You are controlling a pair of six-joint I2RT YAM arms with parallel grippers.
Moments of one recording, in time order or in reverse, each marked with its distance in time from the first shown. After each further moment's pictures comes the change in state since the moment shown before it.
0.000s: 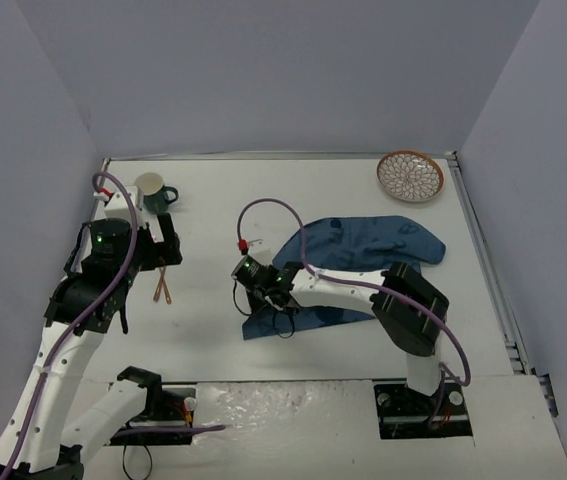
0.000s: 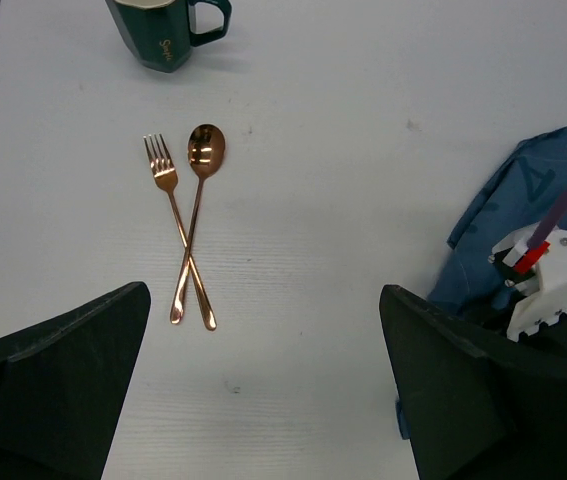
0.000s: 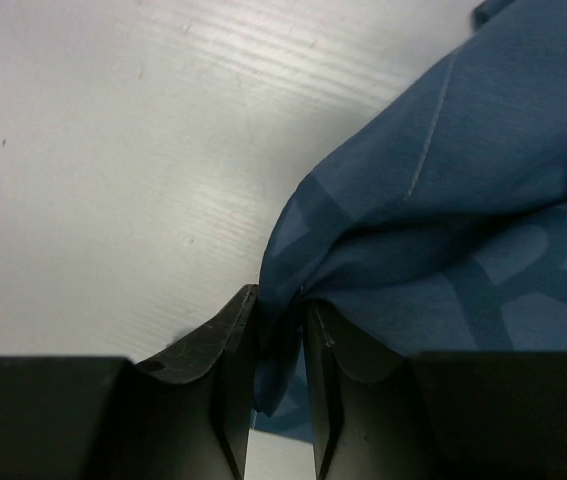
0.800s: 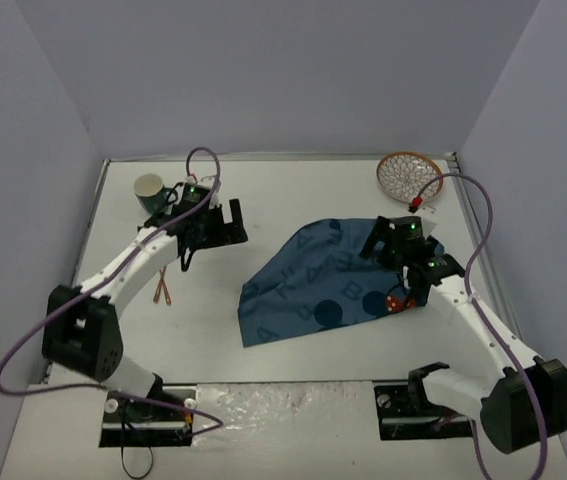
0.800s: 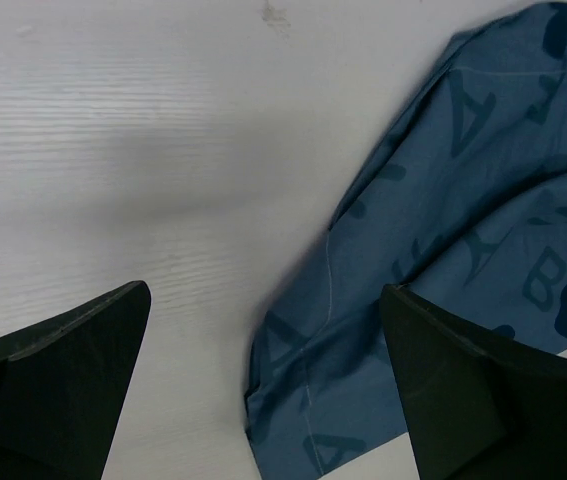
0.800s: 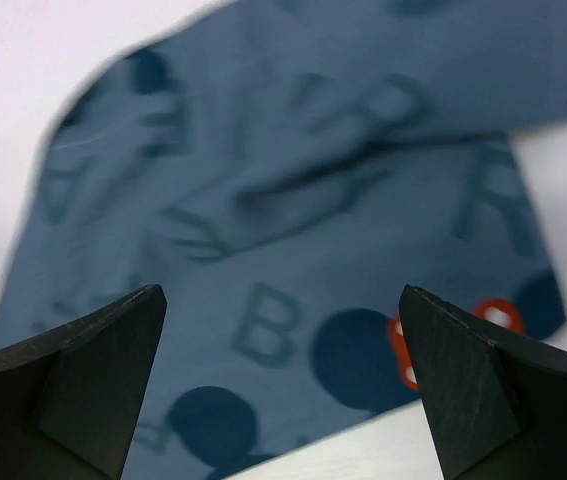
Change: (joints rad) left arm -0.114 0.705 0.103 0.252 0.286 -0.226; right arm -0.762 -0.763 -0.453 -0.072 -0.036 -0.067
